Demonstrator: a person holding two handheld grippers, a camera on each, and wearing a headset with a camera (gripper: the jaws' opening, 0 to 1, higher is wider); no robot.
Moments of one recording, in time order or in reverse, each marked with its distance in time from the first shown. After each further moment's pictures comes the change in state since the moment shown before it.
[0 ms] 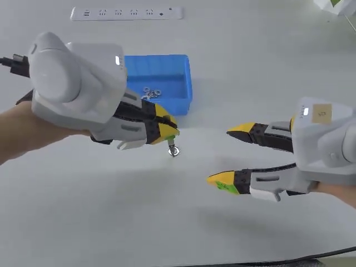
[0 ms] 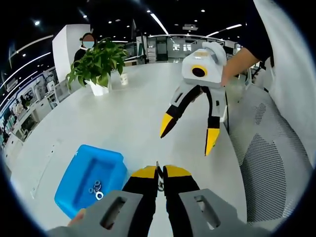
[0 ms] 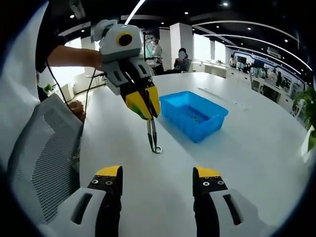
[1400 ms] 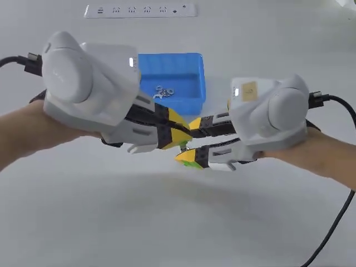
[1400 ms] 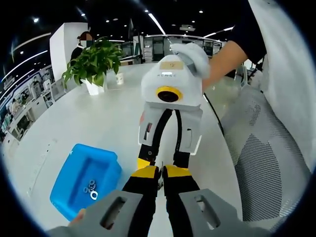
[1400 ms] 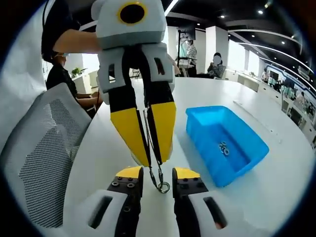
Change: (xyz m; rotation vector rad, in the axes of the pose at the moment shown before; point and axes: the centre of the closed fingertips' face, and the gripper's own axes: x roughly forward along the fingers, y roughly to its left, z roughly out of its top) left arm 0.000 -0.009 0.000 -0.009 -0.003 -0.049; right arm 0.075 0.017 0.036 -0.200 0.010 0.238
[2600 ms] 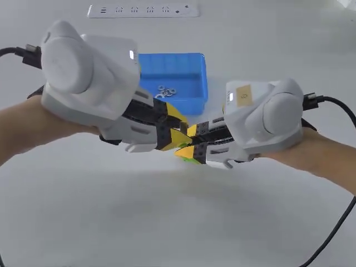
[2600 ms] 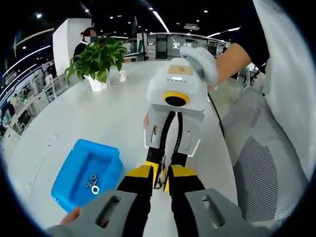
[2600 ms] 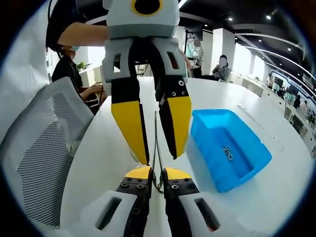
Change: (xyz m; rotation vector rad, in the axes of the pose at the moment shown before) left arm -0.009 0.002 -0.004 -0.035 0.025 0.012; right arm 0.006 0.003 0.000 -0.053 0.011 0.017
